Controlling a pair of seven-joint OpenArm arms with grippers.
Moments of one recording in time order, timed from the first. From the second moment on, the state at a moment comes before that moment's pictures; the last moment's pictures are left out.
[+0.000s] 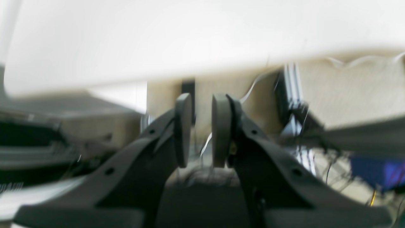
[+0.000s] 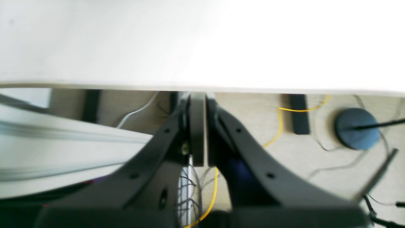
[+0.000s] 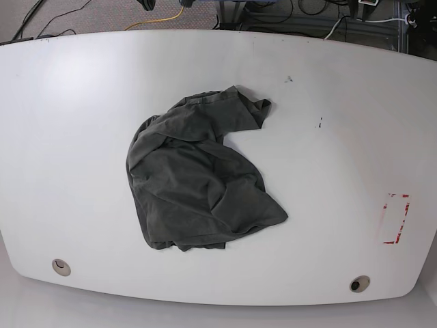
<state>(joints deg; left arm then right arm) 70.9 -6.0 -17.0 111.7 0.5 -4.9 -12.1 -73.9 1.2 3.0 112.4 4.8 4.9 13.1</state>
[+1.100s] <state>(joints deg) 49.9 -2.1 -16.8 112.4 -2.8 -5.0 -12.1 -48.8 6.5 -4.3 113.0 4.6 4.7 9.7</state>
